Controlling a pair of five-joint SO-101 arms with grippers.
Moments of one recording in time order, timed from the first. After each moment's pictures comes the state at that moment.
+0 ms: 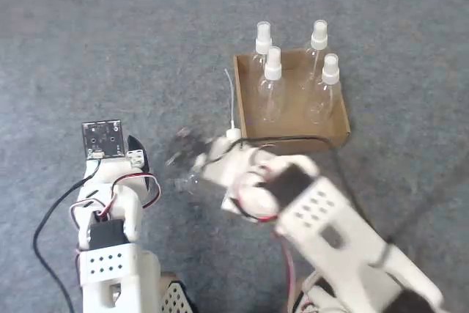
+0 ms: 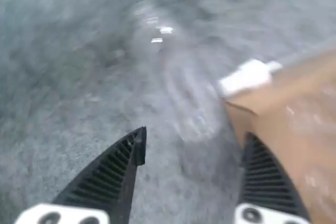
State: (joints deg) left arm -16.8 -75.9 89.3 34.6 0.4; right arm -47.7 -32.9 36.1 70.6 30.2
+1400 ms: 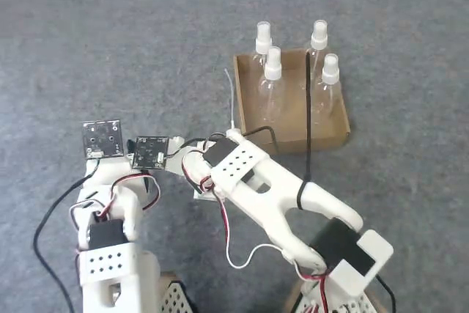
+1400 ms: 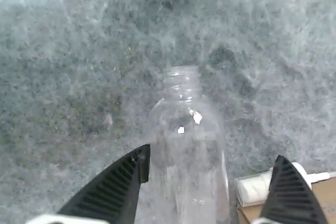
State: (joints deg) left arm -17.1 -75.8 89.4 35.7 0.4; right arm -50.4 5.2 22.2 55.9 38.7
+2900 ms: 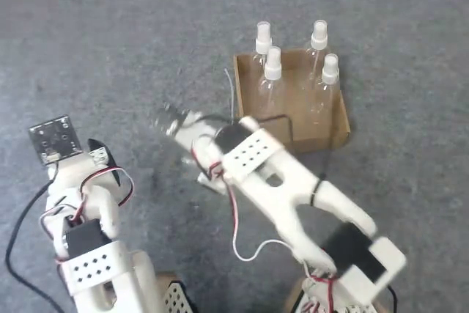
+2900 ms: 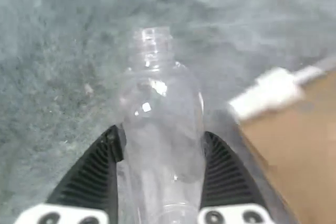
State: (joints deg) left arm -29.5 -75.9 79.5 44.6 3.8; right arm -45.9 0.5 17.9 66.5 20.4
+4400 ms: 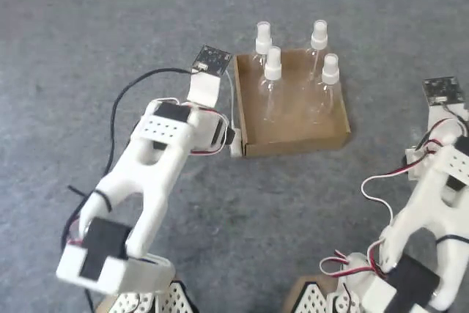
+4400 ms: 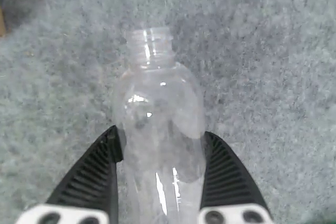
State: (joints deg) left arm 9.6 -2.9 32.0 54.0 0.6; right arm 32.1 -16.1 34.0 58.5 36.7
